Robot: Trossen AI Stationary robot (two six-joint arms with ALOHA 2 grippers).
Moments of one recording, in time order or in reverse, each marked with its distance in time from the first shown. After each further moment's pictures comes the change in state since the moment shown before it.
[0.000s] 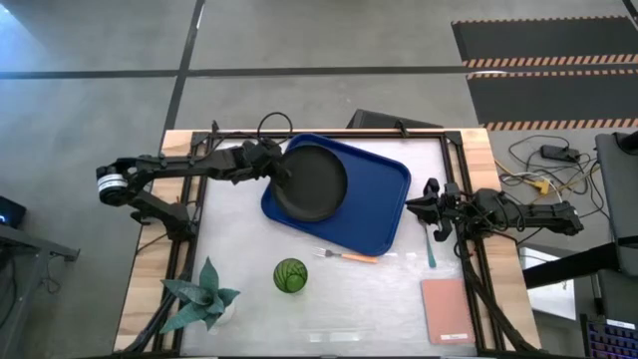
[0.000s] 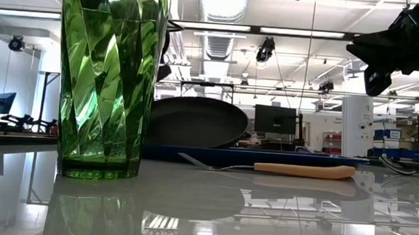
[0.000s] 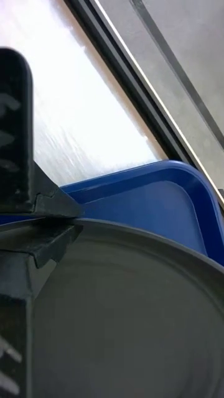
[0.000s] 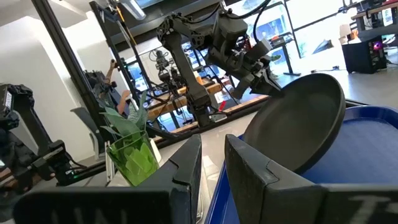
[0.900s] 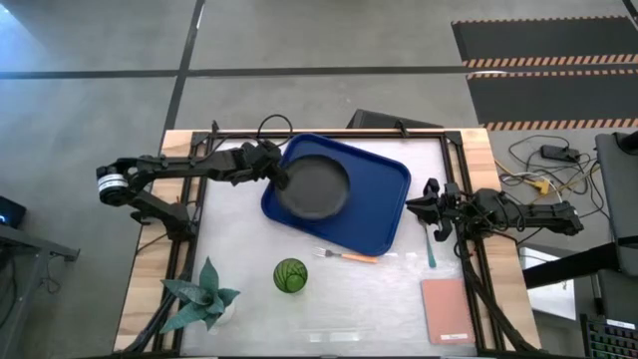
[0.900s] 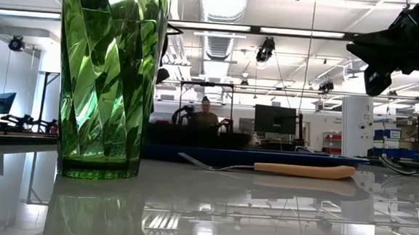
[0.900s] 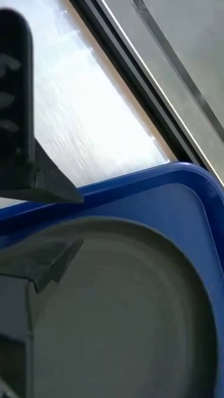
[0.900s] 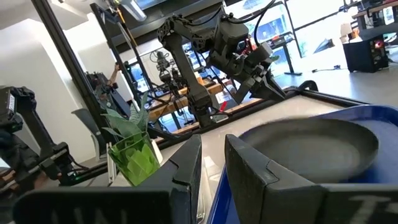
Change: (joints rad) left arm 0.000 0.000 -0.021 -0.001 -0.002 0.002; right arm 0.000 0.000 0.000 0.003 -0.002 0.009
